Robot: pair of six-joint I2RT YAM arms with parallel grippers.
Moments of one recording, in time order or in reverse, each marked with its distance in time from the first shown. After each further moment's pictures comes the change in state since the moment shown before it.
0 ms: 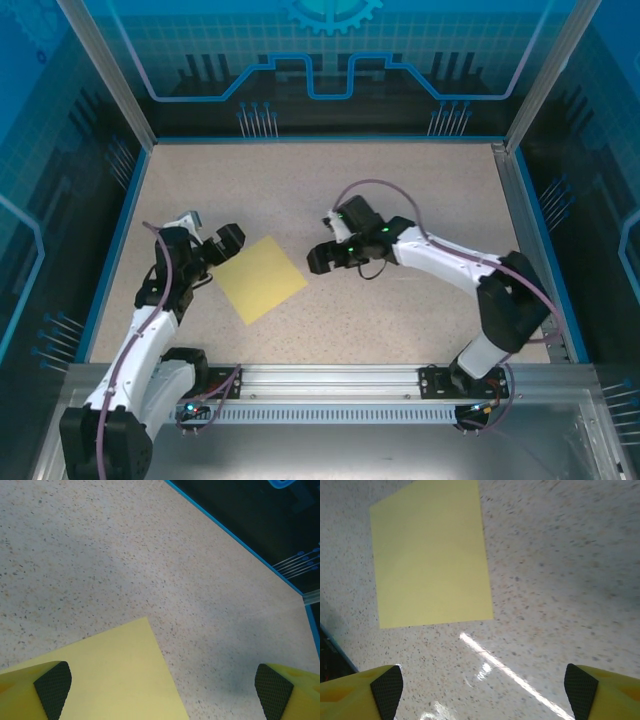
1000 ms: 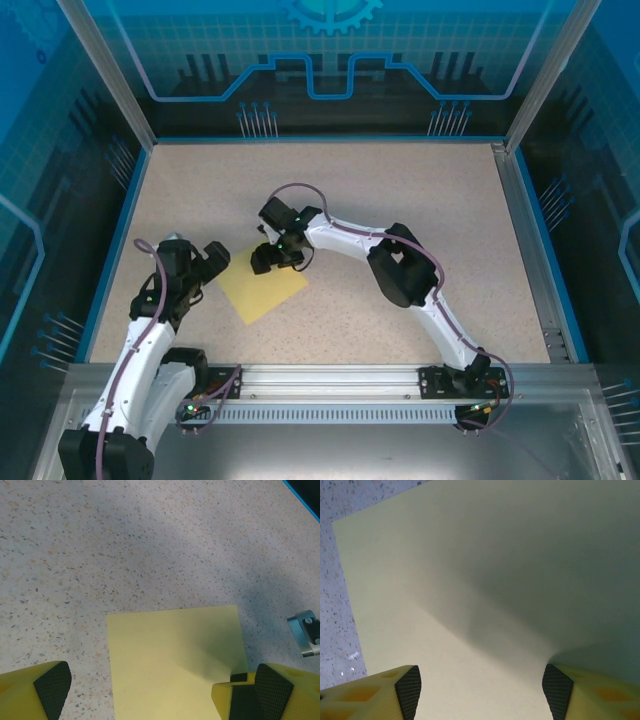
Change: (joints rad) left arm 0.000 -0.087 0.002 -0.315 -0.259 -0.075; right arm 0.140 0.700 0.706 -0.159 -0.028 0.076
